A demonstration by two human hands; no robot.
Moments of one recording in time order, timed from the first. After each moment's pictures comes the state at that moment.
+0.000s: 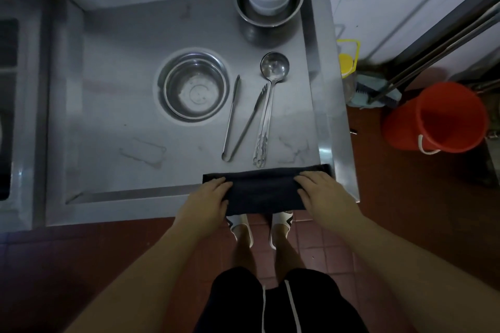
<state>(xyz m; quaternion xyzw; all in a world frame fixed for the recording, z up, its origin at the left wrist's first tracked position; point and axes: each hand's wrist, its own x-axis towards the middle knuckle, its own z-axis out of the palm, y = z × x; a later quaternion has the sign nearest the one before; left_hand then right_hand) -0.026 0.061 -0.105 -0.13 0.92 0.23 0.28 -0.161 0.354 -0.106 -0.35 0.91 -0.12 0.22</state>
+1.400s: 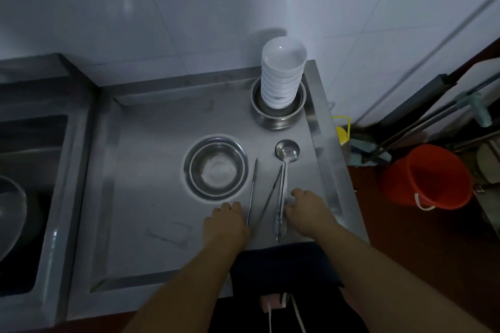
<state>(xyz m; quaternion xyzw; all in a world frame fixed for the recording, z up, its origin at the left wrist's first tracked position) -0.157 0.011 -0.031 -0.20 0.92 0.11 0.32 -0.259 0.197 -0.029 -0.11 0.92 -0.13 0.36</state>
